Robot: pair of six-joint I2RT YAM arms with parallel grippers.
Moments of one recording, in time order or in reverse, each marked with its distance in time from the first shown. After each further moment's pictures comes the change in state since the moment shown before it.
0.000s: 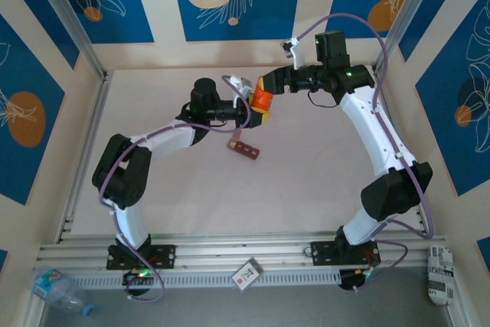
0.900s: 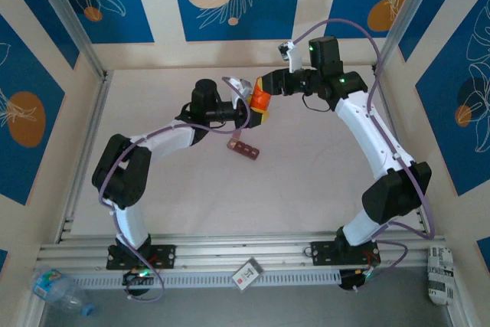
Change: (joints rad) left arm -0.008 -0.006 -0.011 -0.077 -0.110 0.077; right arm 0.044 -0.030 -0.122 0.143 0.148 0.084
